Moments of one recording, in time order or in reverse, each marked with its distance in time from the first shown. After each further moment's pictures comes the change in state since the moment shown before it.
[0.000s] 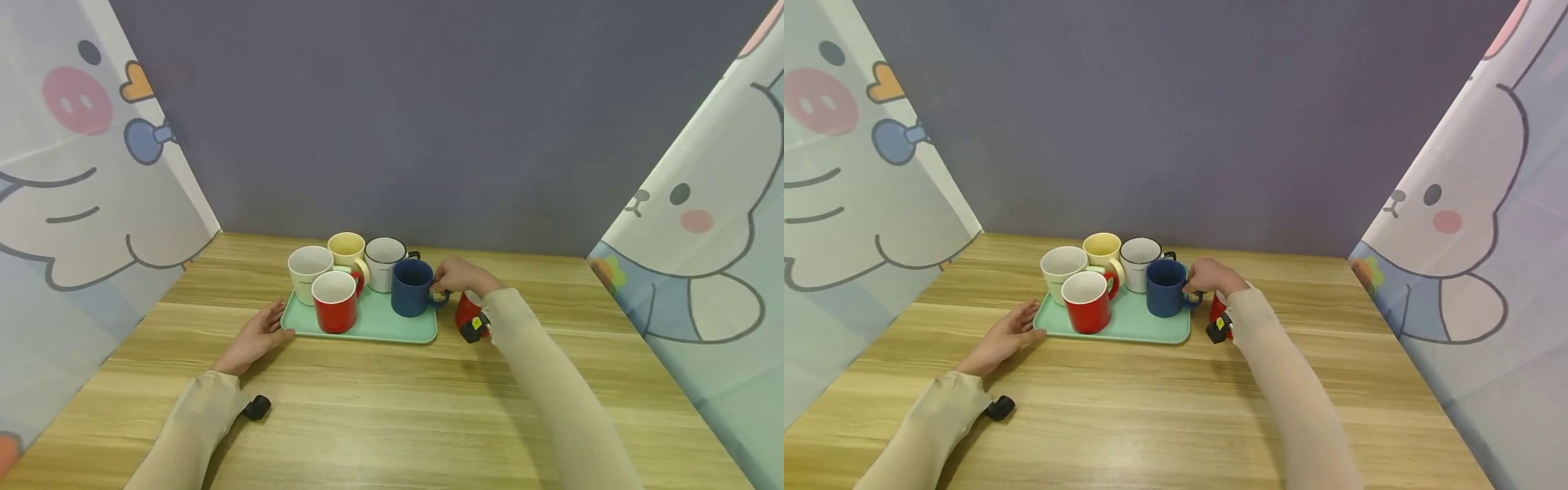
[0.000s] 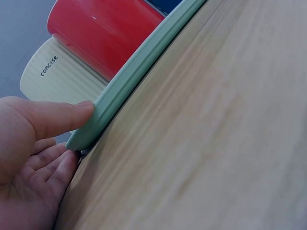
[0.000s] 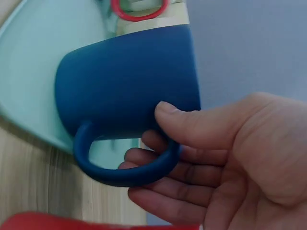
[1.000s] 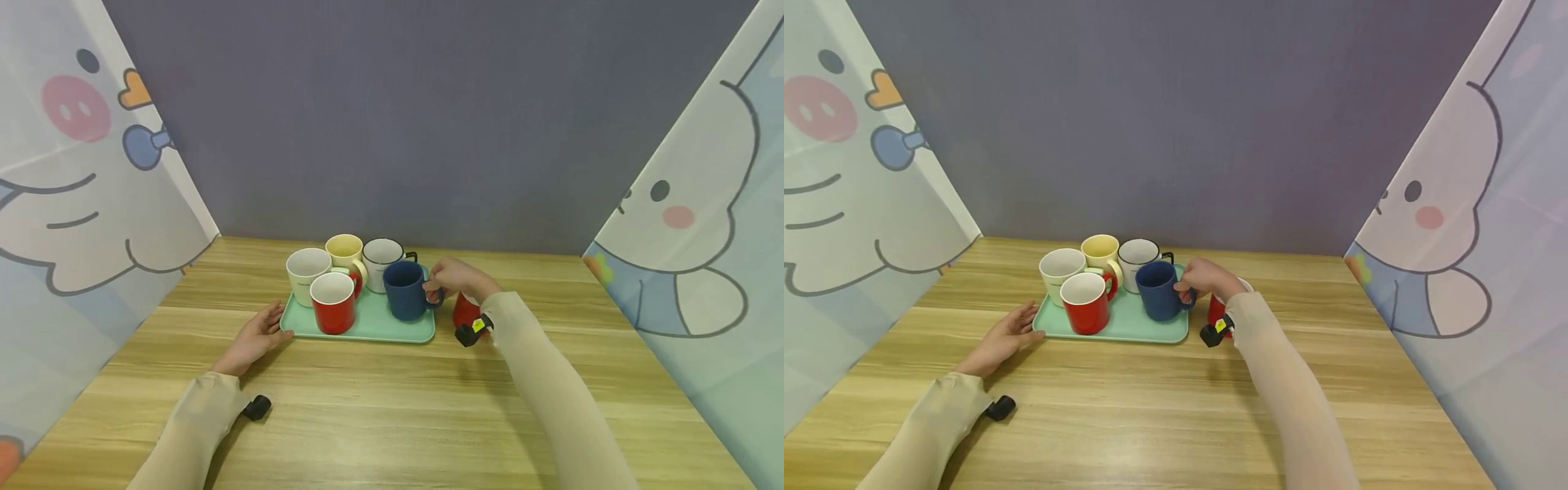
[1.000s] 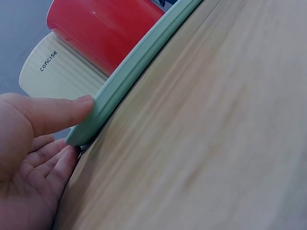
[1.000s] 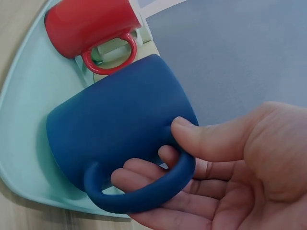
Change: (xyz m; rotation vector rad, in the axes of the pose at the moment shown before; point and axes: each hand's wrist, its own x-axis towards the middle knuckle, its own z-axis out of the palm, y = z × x) left_hand -0.001 0.001 -0.002 -0.008 -0.007 -0.005; right_hand -0.013 -0.011 0.007 0.478 -0.003 0.083
